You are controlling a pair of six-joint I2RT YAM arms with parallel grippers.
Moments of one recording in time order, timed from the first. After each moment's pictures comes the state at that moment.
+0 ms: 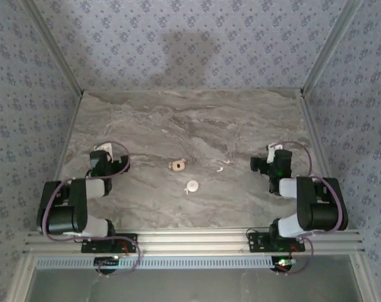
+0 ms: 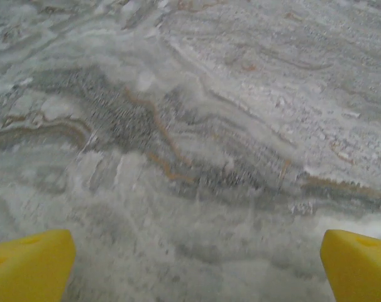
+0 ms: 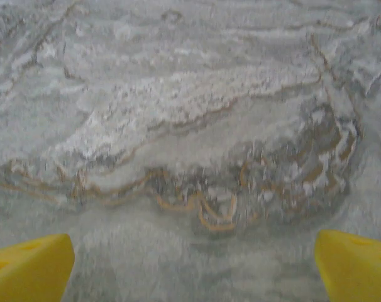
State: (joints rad) left arm 0.06 1.44 0.33 0.49 -0.03 -0.07; right arm -0.04 1.46 0.32 0.51 -0.01 -0.03
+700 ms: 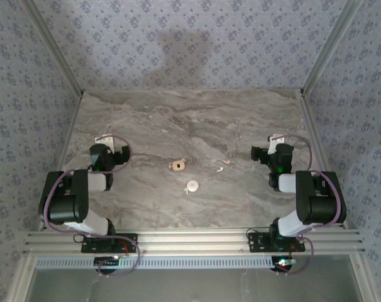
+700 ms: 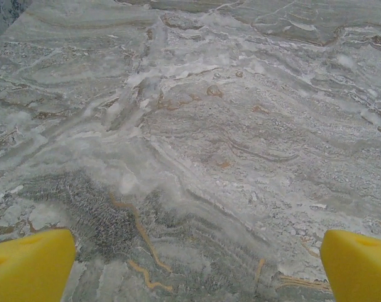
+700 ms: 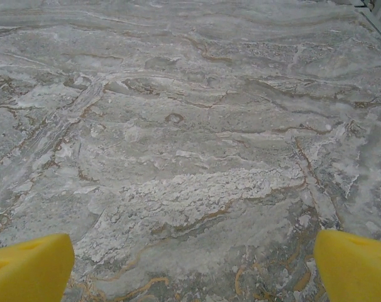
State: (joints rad) left arm 0.04 1.52 0.38 0.68 -0.01 -0.04; right arm -0.04 1.51 0.37 0.68 -0.01 -0.03
